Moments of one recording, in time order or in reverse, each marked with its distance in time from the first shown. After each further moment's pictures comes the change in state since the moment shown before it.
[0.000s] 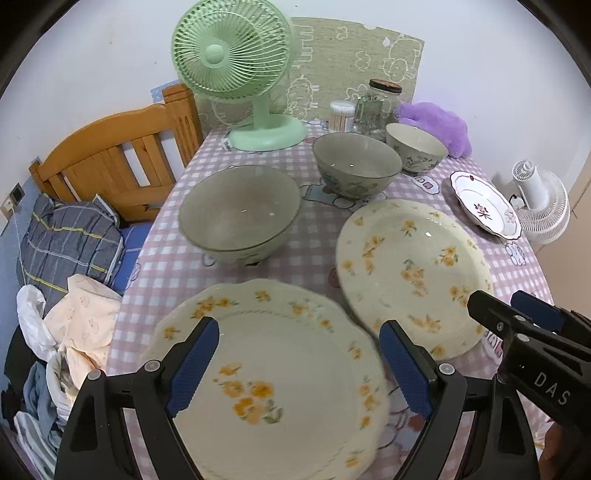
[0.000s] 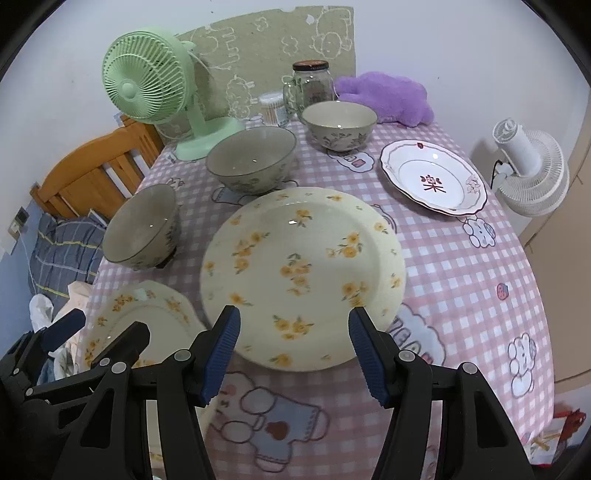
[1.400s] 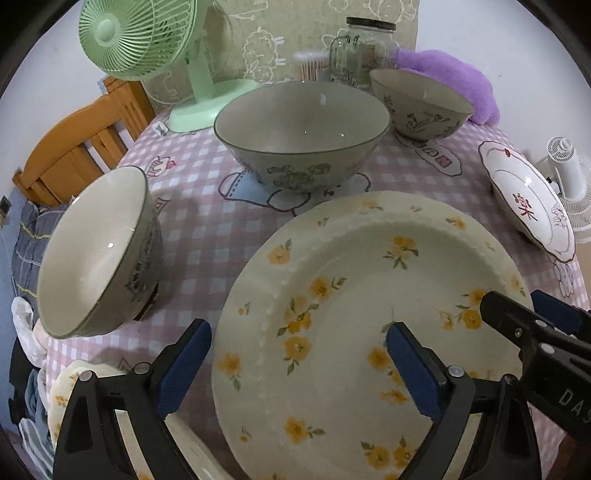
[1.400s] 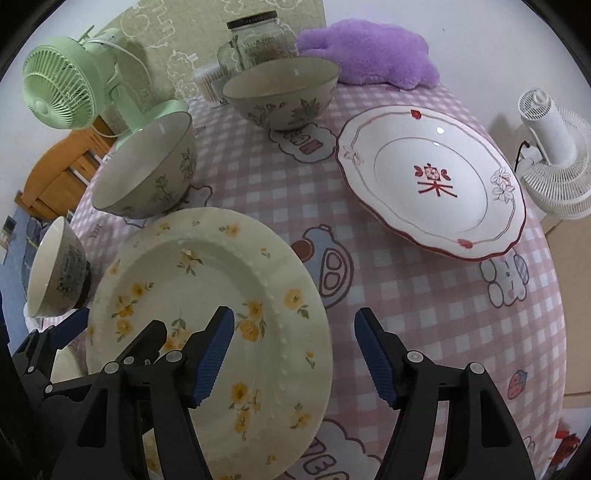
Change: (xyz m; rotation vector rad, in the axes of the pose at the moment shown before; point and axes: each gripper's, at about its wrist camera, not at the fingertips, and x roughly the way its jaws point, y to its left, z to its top) left arm 0.133 -0.080 0.053 0.017 0.120 0.063; right arm 0.117 -0.093 0.063 0.022 0.120 0.033
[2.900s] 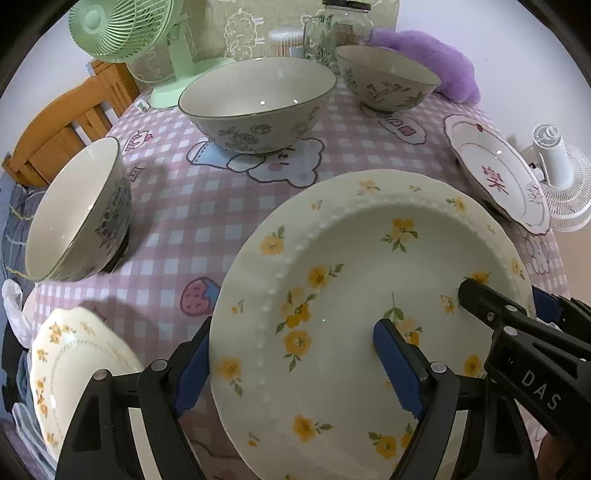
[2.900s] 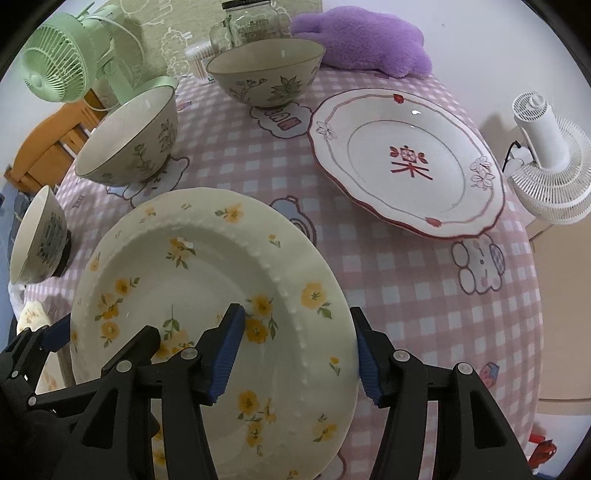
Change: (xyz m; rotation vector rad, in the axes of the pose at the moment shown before) left arm -0.018 -0.032 -0.020 -0.016 0.084 -0.047; right arm -0.009 -0.018 -0.009 -0.064 0.071 -0.059
